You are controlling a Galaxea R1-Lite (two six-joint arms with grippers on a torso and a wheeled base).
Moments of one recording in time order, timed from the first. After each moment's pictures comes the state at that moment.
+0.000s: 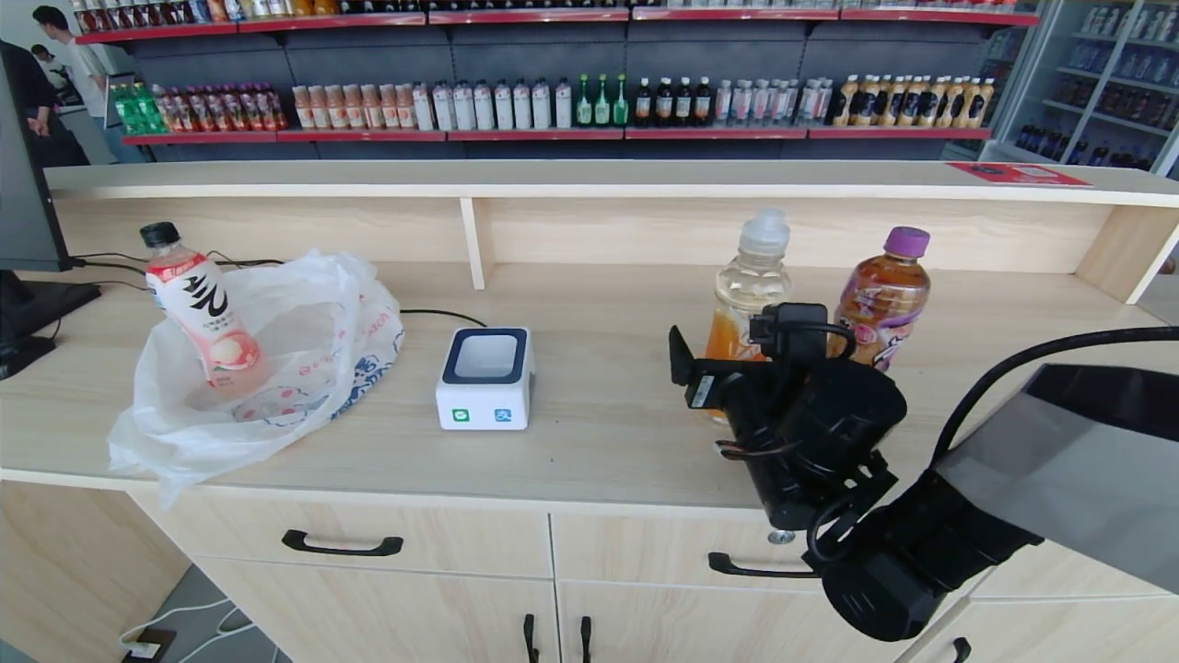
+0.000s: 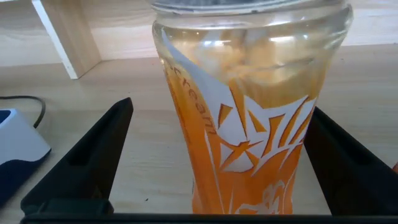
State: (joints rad) left arm 0.00 0.00 0.00 -0.02 0.01 0.00; right arm 0.62 2.16 -0.83 -1.57 -0.54 -0.03
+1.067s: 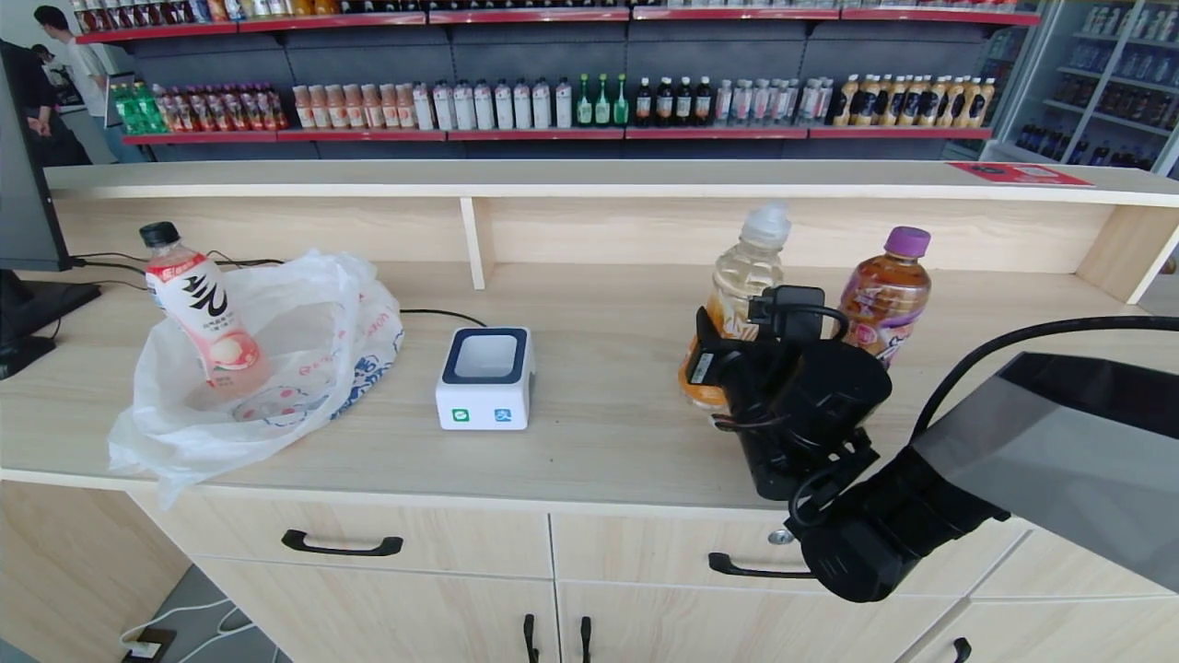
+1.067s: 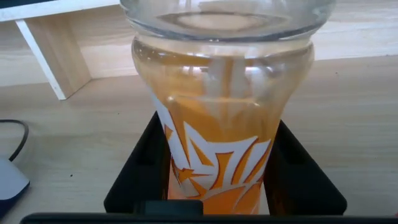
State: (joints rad) left arm 0.00 0.00 0.00 -0.01 0.01 -0.01; right arm 0.58 2.20 -0.94 -1.57 -0.54 -0.04
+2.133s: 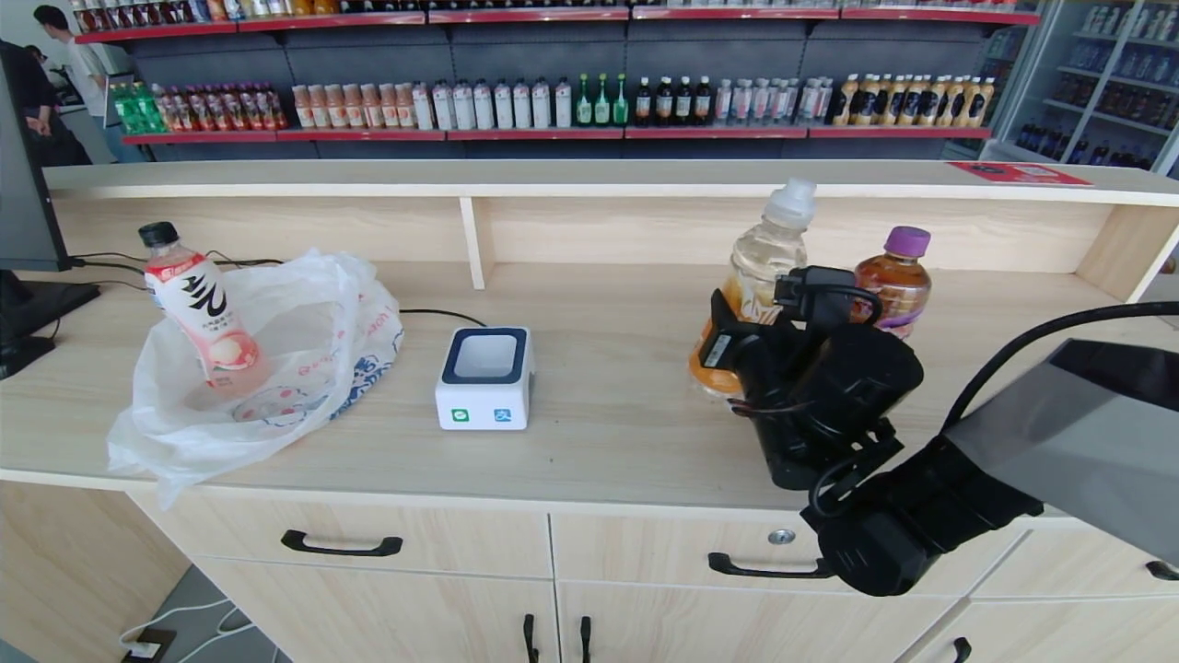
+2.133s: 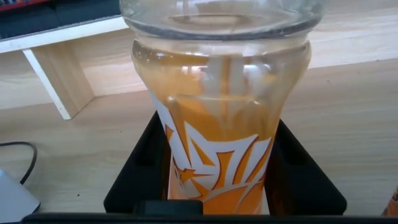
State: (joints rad) left arm 0.00 0.00 0.00 -0.01 0.01 -0.01; right arm 0.58 2.14 -0.92 -1.57 -0.54 0.00
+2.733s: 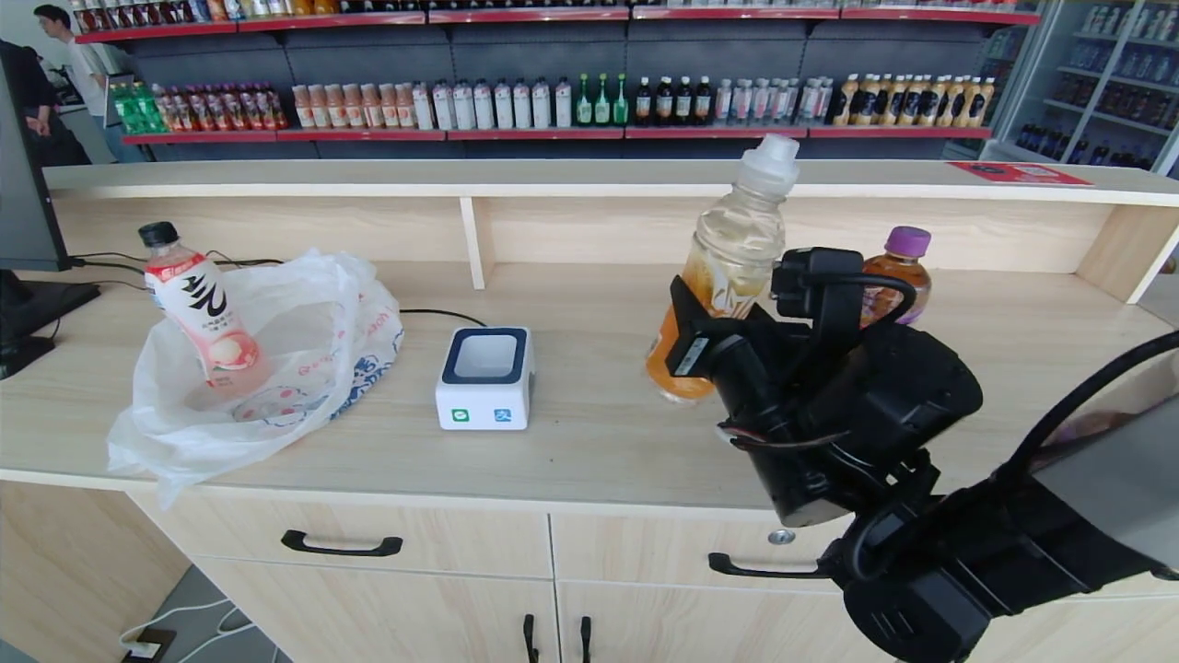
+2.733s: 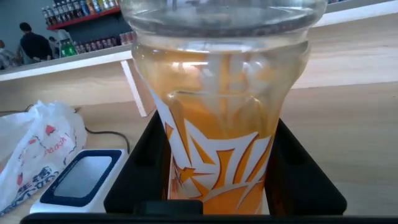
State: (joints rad) left arm 0.00 0.00 0.00 -0.01 0.01 -0.01; right arm 0.76 2.01 -0.84 -1.57 -0.51 0.00
